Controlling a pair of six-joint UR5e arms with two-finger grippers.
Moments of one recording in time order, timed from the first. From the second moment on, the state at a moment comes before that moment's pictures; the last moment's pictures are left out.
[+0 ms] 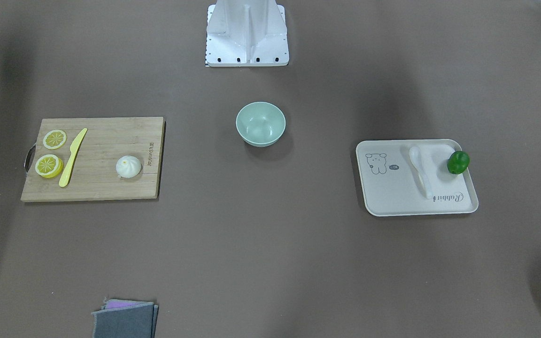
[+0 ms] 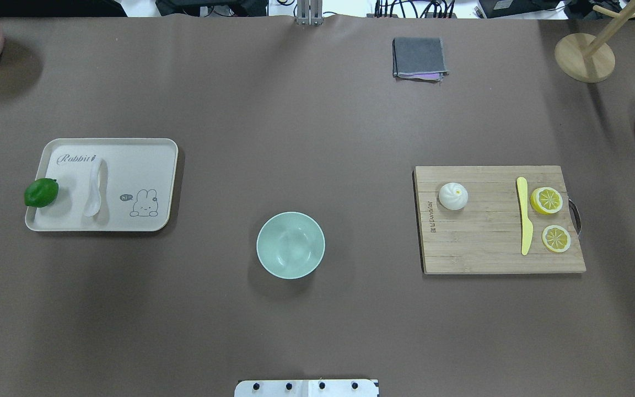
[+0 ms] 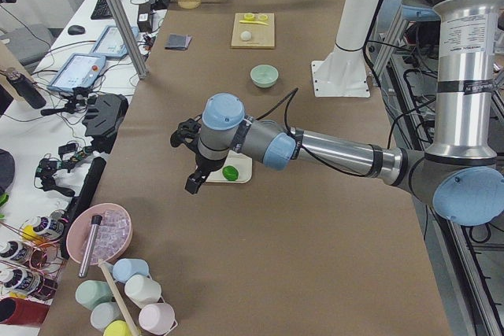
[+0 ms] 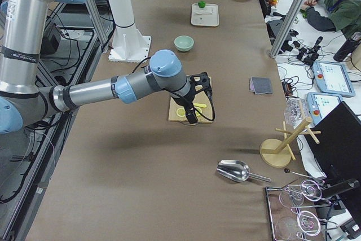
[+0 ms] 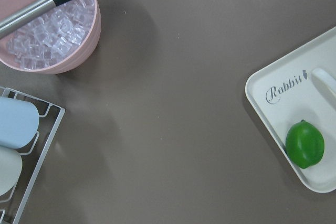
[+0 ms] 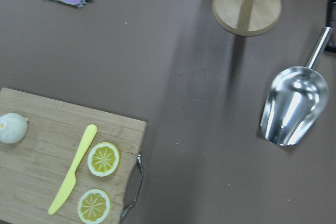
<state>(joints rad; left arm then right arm) -1.52 -1.53 -1.82 -1.85 -2.34 0.12 1.57 -1.82 2.07 -1.32 2.45 0.12</state>
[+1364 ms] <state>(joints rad) -1.16 -1.70 -1.66 -2.06 -2.26 -0.65 0.73 -1.49 2.07 -1.29 1.84 1.14</state>
